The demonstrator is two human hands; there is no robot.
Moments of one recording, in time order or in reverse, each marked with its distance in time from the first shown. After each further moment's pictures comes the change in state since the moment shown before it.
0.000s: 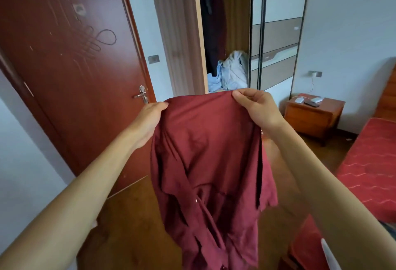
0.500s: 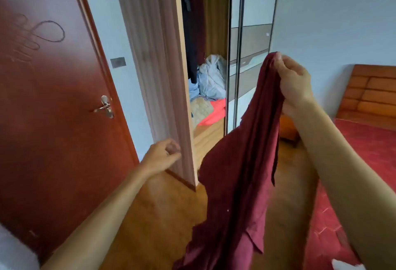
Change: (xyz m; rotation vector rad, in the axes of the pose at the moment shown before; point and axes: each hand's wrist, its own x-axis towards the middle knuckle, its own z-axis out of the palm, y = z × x) left_hand 0.234 -0.136 -0.017 0.637 -0.262 0.190; right_hand 0.182 0.018 0.031 0.176 0.453 -0.014
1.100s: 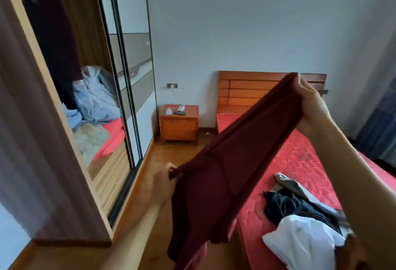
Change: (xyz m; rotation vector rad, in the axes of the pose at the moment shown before) left_hand 0.222 0.052 0.211 -0.324 -0.287 0.432; right_hand 0.050 -0.024 -0.112 -0.077 0.428 -0.147
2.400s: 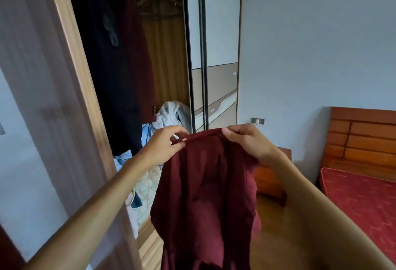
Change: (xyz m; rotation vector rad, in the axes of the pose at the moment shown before) left_hand 0.404 -0.030 -0.244 0.333 0.203 0.211; right_hand 0.378 0.293 0.294 -0.490 -0.909 -0.095
